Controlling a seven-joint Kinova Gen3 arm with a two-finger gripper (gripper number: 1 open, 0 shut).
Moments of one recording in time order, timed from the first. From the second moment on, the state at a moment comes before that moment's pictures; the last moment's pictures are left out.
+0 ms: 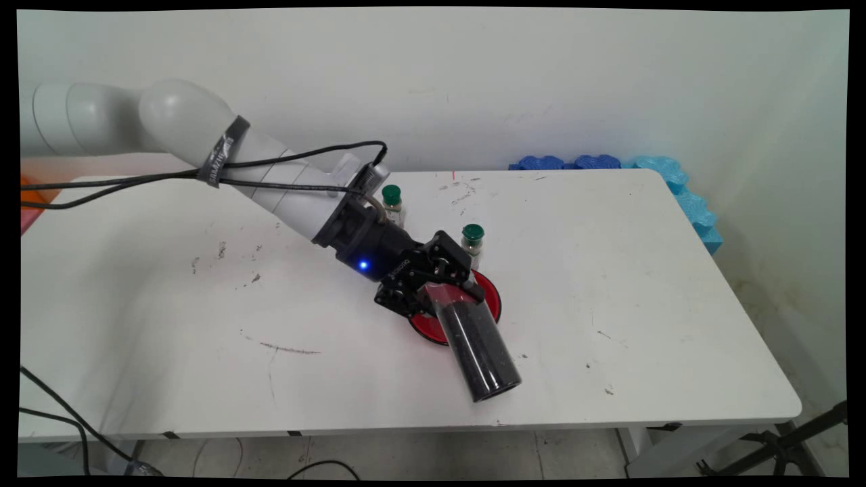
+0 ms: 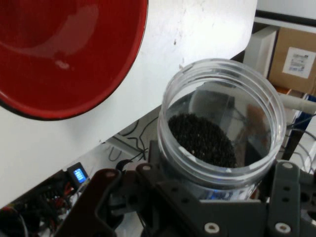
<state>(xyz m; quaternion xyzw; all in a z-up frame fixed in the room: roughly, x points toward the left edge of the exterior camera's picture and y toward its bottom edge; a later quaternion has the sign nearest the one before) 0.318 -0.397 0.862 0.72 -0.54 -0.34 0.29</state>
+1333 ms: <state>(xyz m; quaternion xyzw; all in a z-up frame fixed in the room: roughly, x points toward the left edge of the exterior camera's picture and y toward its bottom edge) 0.324 -0.404 0.851 0.75 -0.45 -0.40 0.27</state>
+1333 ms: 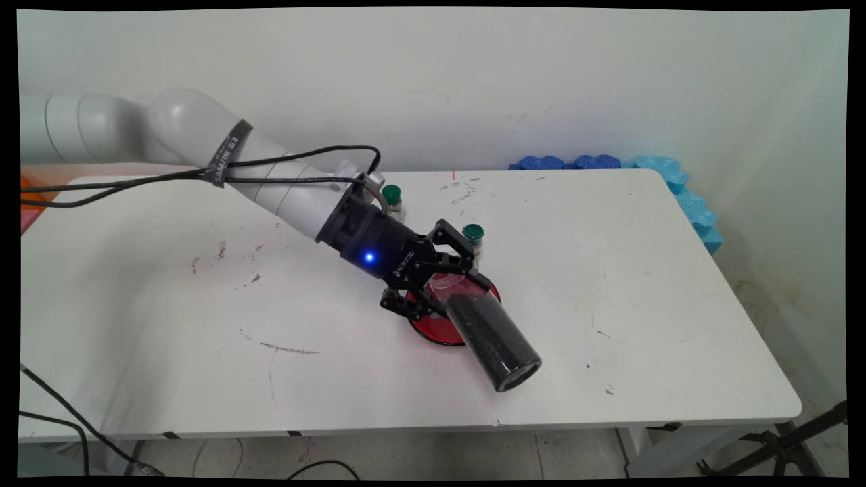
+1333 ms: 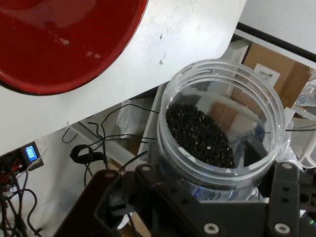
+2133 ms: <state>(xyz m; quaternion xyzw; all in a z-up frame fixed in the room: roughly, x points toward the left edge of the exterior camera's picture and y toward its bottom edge) 0.325 -0.405 0.846 0.77 -0.39 -0.42 0.27</state>
